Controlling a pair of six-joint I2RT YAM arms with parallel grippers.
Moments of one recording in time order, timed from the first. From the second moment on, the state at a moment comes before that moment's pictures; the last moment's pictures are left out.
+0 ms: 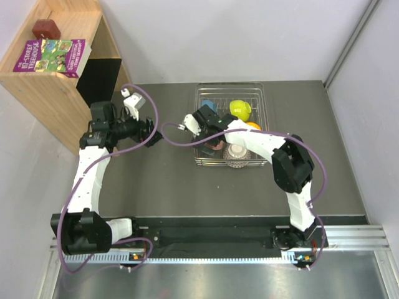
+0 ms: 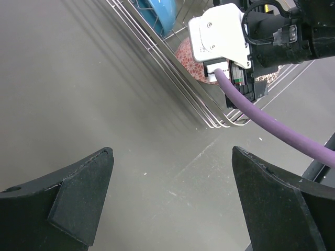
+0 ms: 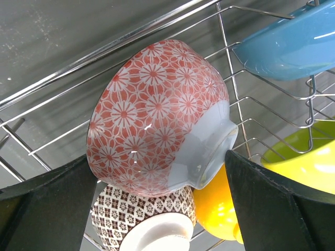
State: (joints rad) left arm 0.06 1.22 1.13 -0.54 0.80 0.23; right arm 0.80 2.02 1.69 -0.68 0.20 -0.49
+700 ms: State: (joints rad) left arm 0.20 1.30 1.19 -0.54 0.98 0.14; right arm 0.74 2.00 1.67 -0.68 0.06 -0.49
